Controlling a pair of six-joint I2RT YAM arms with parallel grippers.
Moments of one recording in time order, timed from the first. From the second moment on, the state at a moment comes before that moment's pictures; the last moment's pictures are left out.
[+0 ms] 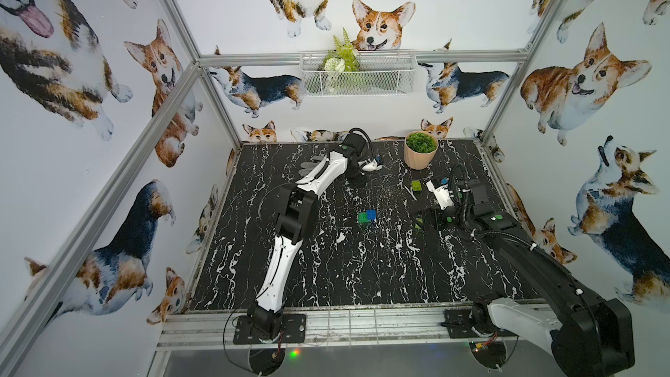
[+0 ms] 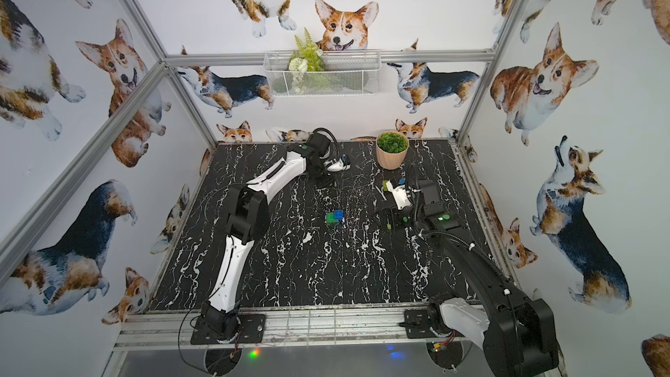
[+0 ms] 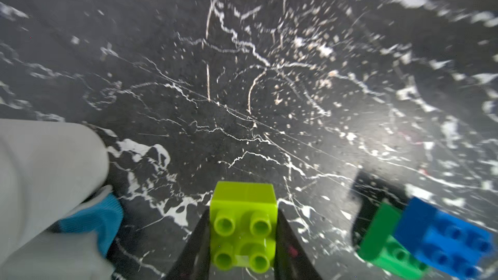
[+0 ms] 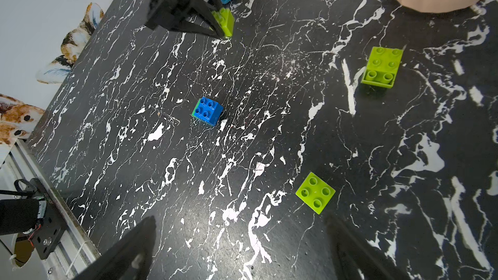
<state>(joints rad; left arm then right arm) -0.52 2.33 2.14 -0.98 0.20 0.66 0.30 1.08 0.77 -0.49 -0.43 0.08</state>
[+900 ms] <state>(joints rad) -0.67 2.01 1.64 -0.95 0.20 0.83 0.30 1.09 0.74 -0.45 -0.47 0.08</state>
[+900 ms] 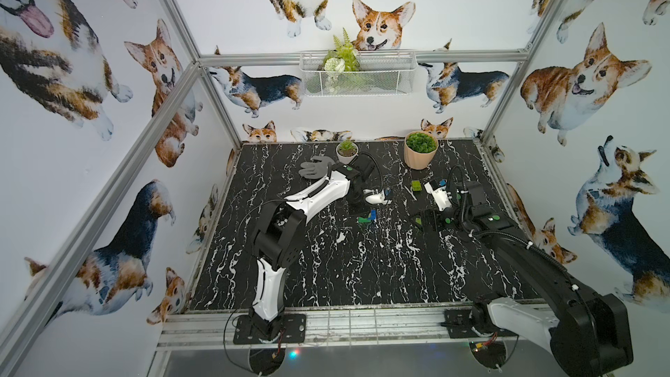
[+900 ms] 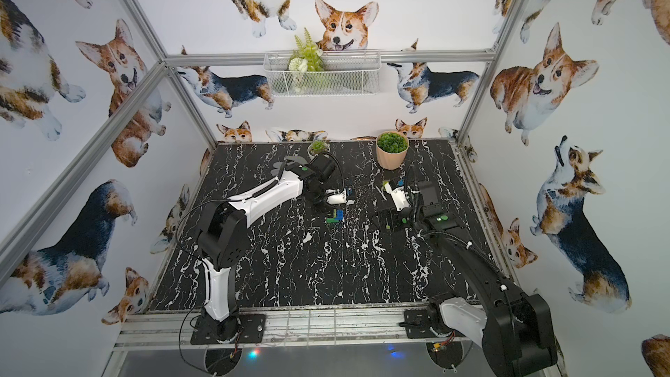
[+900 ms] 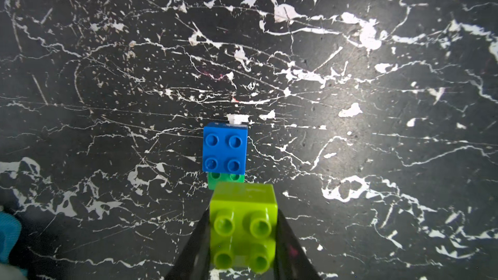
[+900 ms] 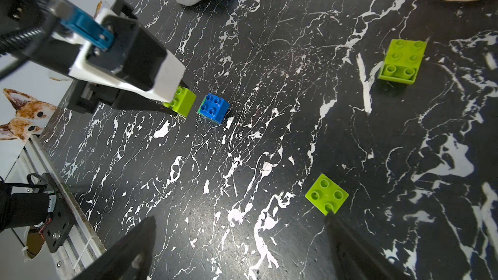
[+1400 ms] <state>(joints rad) -0.68 2.06 1.67 -0.94 0.16 0.85 0.30 1.08 0.74 -0.45 -0.47 0.08</state>
